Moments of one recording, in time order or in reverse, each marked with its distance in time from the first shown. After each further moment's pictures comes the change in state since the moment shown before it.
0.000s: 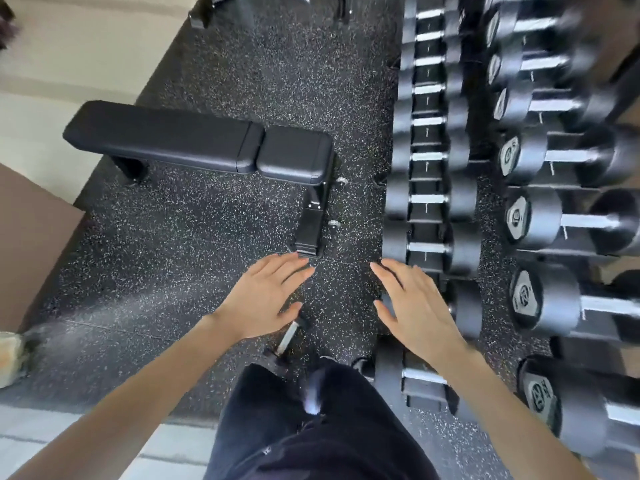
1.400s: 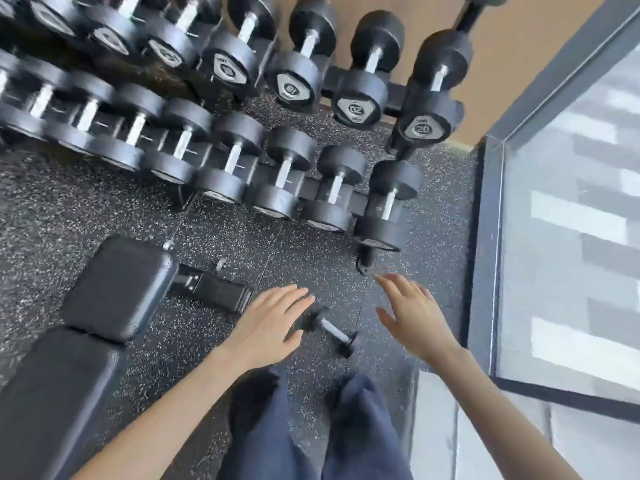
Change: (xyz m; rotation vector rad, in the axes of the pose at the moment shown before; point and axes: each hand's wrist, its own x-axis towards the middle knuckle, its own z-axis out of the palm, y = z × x) left_hand 0.121 -0.227 0.041 0.096 -0.194 1.345; right_hand 0.104 -0.299 0.098 0.184 0.134 1.490
